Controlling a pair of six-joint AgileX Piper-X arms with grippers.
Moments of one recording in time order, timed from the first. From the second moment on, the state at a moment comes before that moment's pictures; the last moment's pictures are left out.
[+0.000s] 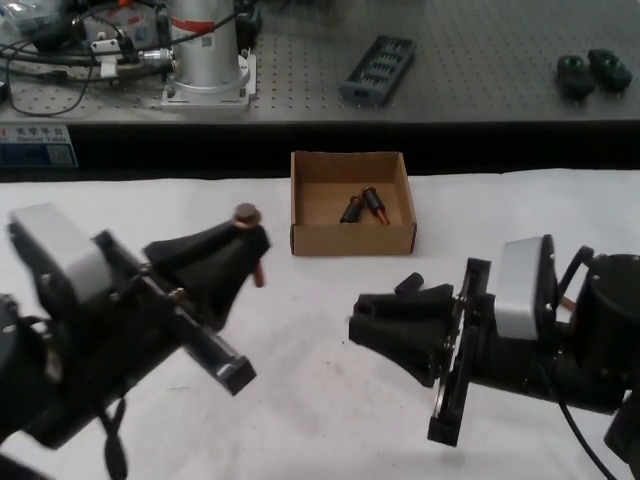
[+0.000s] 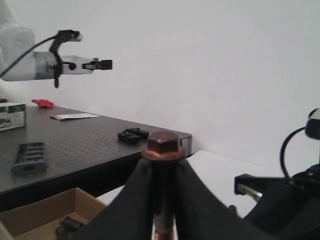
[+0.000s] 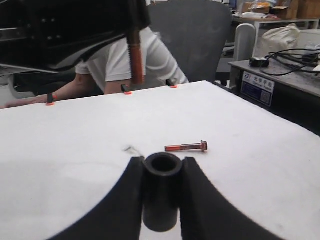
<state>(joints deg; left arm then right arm) -26.8 85.4 -16.0 -77.0 21.9 -7.6 34.5 93.9 -22.8 -61.1 -41.0 -0.9</state>
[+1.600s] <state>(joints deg) -29.8 97.3 -20.6 -87.6 46.5 -18.5 34.4 97.5 -23.3 -60.6 -55.8 -8.6</state>
